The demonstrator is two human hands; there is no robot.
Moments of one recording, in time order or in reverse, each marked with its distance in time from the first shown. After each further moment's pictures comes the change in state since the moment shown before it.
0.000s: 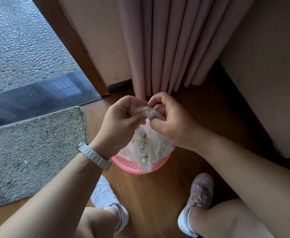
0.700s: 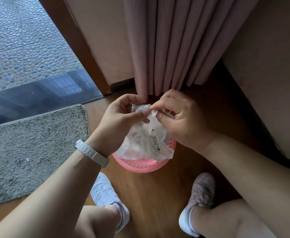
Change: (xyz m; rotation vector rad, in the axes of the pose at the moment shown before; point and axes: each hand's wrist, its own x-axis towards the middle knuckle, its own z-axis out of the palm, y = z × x) left_hand 0.003 -0.005 -0.014 -0.359 -0.092 -0.186; right_hand -0.002 -0.001 -0.007 -0.472 0.196 -0.400
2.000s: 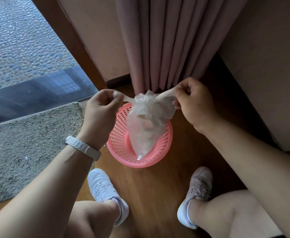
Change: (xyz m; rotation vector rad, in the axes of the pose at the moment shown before) left_hand 0.002 0.003 -0.006 0.352 0.457 0.101; right_hand 0.004 0.042 -0.014 0.151 0.250 0.573
